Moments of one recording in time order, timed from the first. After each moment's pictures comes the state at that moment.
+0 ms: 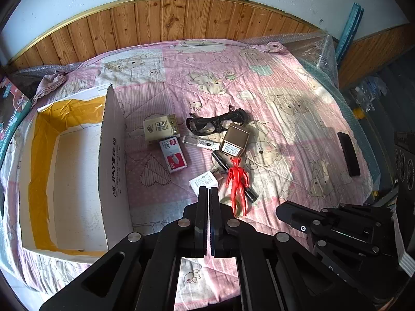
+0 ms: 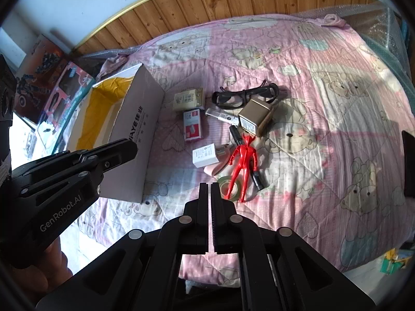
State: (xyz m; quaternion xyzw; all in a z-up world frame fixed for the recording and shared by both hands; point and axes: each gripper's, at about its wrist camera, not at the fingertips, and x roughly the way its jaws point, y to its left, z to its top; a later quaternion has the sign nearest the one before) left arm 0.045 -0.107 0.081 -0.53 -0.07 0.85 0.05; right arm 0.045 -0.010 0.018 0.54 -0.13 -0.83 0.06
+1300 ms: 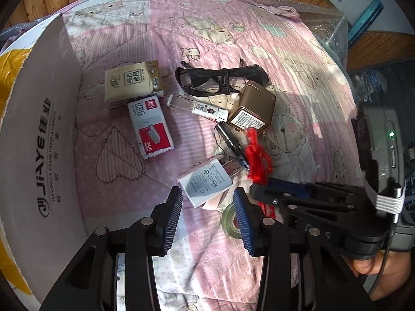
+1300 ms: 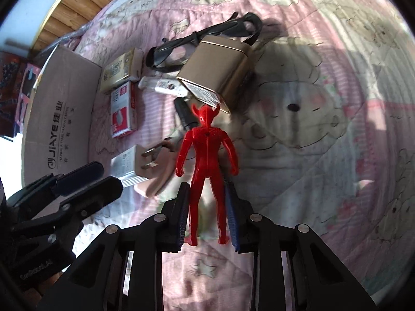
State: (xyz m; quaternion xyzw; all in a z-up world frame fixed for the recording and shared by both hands) left arm -0.020 -0.107 -0.050 -0.60 -0.11 0.78 0.10; right arm -0.028 0.045 -0.122 0.63 -0.18 -0.75 0.03
